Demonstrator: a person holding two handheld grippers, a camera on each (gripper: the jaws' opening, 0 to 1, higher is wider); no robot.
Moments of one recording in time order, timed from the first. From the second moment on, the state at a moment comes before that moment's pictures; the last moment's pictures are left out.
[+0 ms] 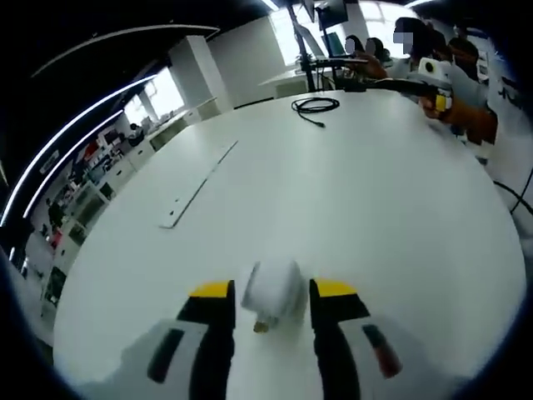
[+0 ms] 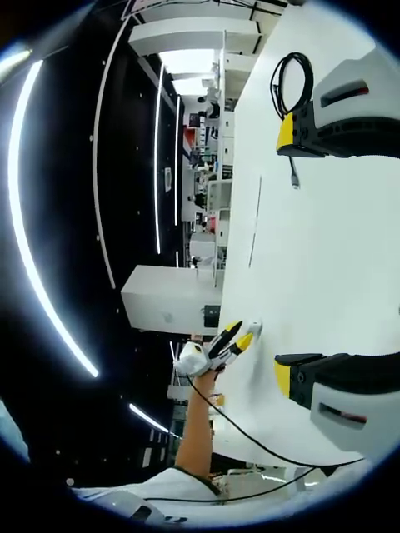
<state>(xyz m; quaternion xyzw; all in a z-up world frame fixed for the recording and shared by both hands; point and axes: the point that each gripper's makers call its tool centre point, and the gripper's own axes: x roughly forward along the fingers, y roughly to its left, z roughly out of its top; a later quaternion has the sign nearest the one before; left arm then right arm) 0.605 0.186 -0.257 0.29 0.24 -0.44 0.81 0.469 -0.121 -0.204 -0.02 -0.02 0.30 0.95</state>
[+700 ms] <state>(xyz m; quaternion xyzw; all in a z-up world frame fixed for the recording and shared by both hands) 0.609 0.178 -0.271 0.34 0.31 -0.49 0.74 0.467 -0.118 -0.202 -0.02 -0.02 0.30 0.95</state>
